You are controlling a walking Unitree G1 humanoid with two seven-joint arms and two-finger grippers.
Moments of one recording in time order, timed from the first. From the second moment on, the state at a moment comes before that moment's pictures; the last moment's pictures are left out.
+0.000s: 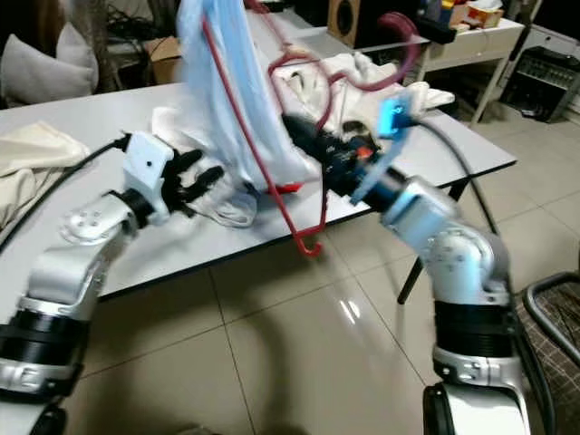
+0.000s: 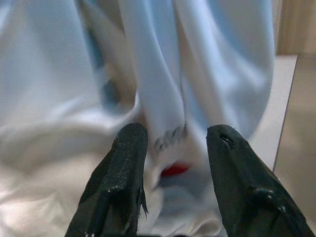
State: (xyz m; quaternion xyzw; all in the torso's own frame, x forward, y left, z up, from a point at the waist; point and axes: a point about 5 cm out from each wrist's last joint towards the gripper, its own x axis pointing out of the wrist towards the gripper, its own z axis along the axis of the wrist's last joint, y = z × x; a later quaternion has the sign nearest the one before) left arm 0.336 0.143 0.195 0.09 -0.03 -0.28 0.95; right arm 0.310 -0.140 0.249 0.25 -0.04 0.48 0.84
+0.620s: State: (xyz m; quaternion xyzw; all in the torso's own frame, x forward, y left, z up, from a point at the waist) left arm 0.334 0.135 0.193 0.07 -0.10 -0.31 0.94; right arm 0.296 -0.164 0.249 0.31 -0.04 0.50 0.81
